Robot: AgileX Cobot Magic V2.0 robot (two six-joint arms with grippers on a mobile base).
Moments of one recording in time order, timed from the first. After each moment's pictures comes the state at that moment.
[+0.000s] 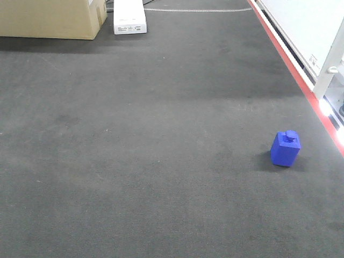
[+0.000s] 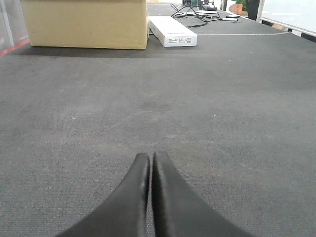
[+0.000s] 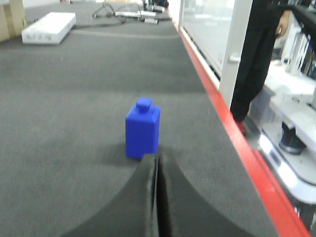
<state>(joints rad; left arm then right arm) 0.00 -0.01 0.03 0.01 0.21 -0.04 -0.06 -0.01 0.03 0.07 0.16 -0.15</state>
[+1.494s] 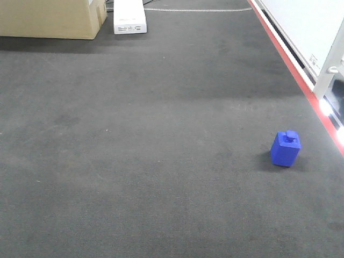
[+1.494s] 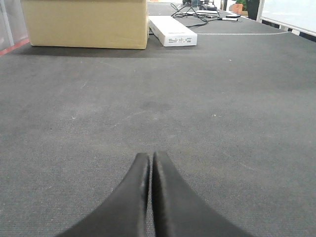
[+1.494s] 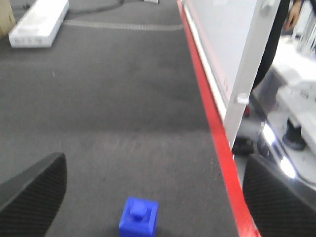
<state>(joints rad) 0.00 -0.01 0.03 0.01 0.21 -0.04 -0.06 0.93 -0.77 0.08 0.26 -0.15</state>
